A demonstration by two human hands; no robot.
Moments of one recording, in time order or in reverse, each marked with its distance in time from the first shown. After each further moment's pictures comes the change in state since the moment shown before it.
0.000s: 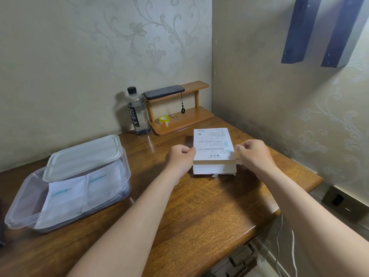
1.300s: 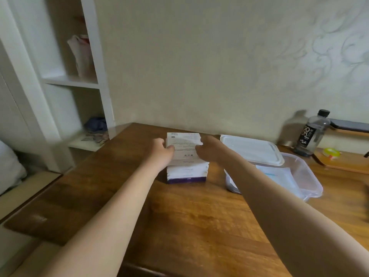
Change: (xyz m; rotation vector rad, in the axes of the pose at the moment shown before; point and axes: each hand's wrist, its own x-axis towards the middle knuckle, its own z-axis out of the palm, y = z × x) left_hand -0.195 -0.169 -0.442 0.015 0.712 -0.251; right_hand -0.301 -0.346 0.317 -0.305 -0.828 -0.727
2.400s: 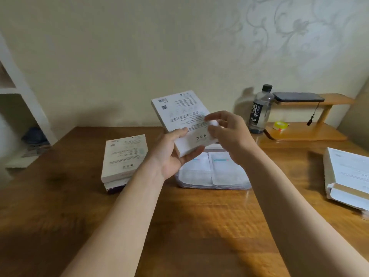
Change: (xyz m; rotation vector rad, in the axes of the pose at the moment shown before) left_hand -0.040 0.090 0.133 -1.000 -0.532 -0.250; right_hand -0.052 0.139 -0.098 0.702 0.430 -0.064
